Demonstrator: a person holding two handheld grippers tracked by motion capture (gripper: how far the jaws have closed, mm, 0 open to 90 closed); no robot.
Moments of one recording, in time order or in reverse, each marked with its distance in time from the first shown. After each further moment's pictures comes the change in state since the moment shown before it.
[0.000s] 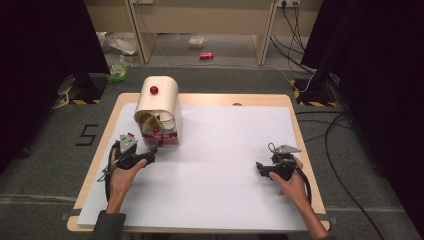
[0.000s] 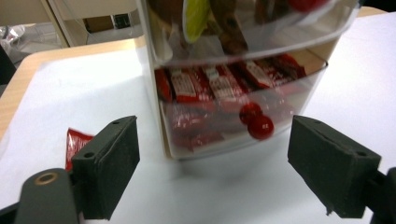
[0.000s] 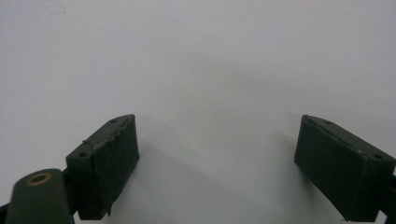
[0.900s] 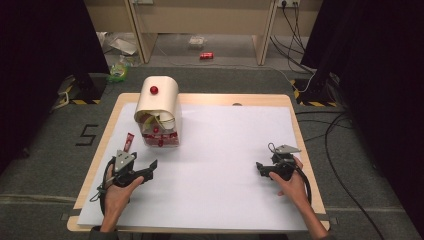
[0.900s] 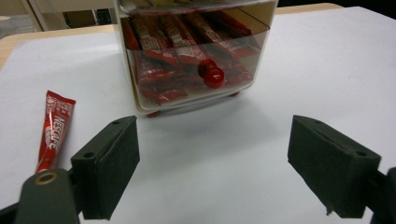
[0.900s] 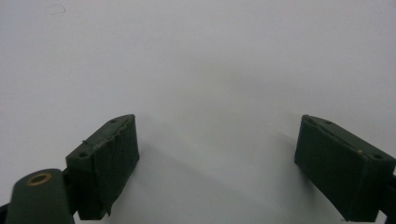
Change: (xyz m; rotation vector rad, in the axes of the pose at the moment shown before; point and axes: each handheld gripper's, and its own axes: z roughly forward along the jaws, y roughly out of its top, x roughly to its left) left arm -0.016 -0.027 -0.036 -0.001 -0.072 -0.009; right arm 0.000 0.000 0.000 0.000 0.000 -0.001
